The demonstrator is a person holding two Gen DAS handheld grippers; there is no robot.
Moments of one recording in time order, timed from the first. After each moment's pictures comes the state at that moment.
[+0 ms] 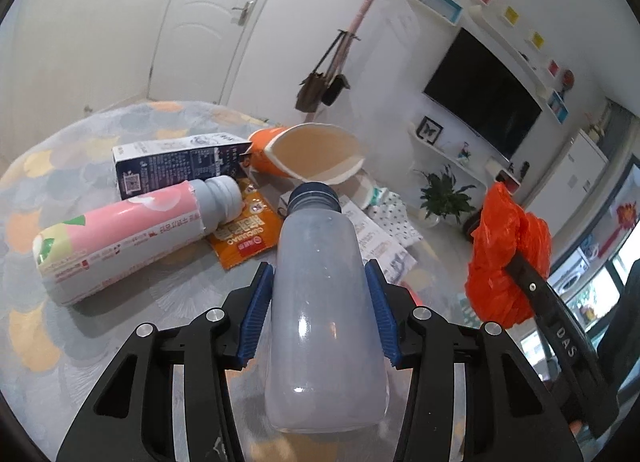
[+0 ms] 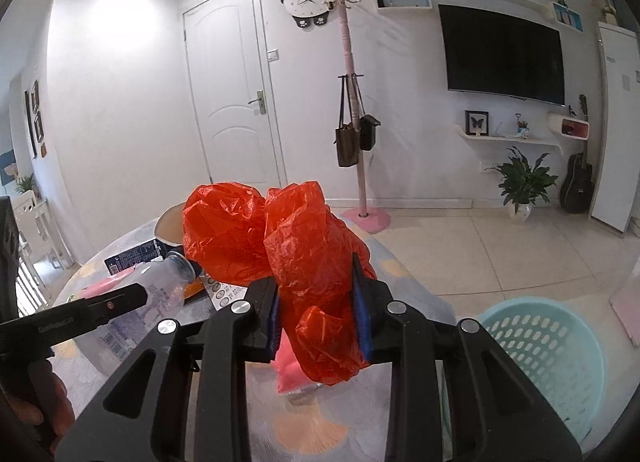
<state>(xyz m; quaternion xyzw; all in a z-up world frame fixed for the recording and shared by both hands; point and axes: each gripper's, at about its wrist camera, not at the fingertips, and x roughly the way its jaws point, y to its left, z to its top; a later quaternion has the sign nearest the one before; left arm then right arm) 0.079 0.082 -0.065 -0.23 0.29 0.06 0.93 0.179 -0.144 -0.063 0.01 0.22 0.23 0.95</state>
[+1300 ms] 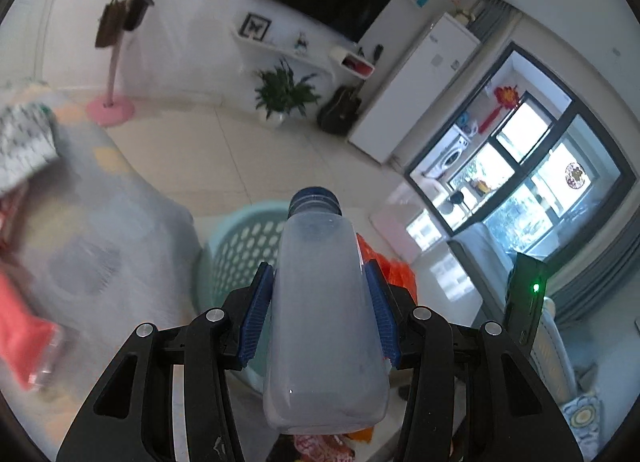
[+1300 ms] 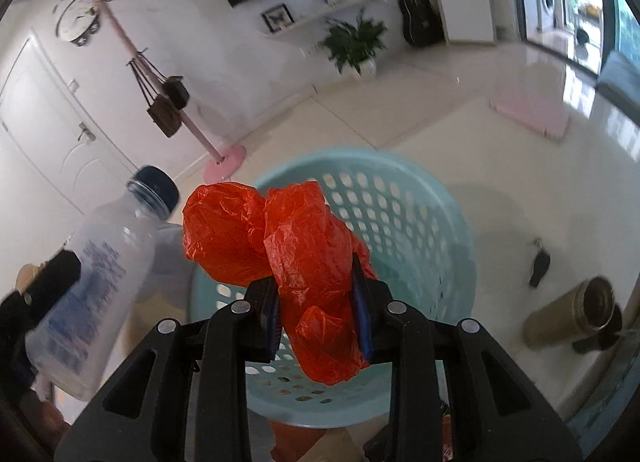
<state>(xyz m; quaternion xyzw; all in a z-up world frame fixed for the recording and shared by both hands) 0.223 -0.141 -0.123 -0.18 0.39 -0.26 0.87 0.210 -0.386 -0.176 0.23 0.41 -0.02 0.89</state>
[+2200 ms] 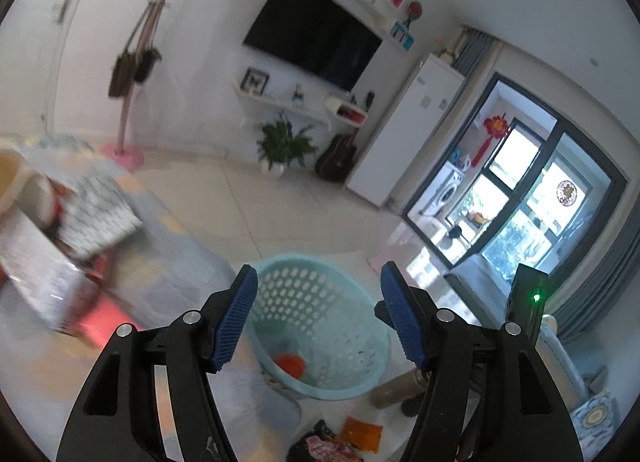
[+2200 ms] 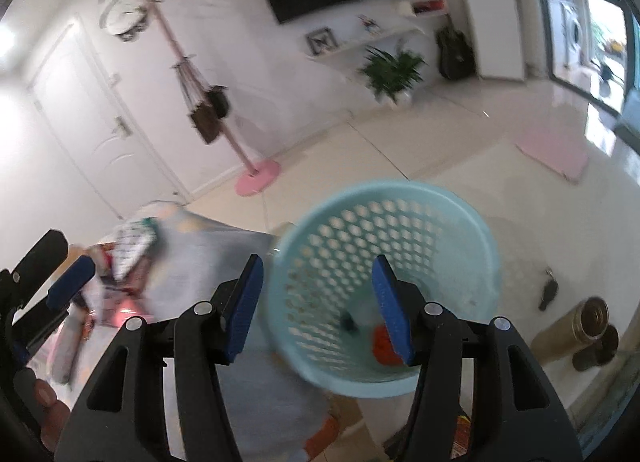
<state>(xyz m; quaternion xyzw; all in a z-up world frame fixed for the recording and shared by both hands) 0.157 -0.070 -0.044 -0.18 0.28 -0.24 0.91 0.176 -0.333 -0.101 0.18 0.34 0.03 0.92</state>
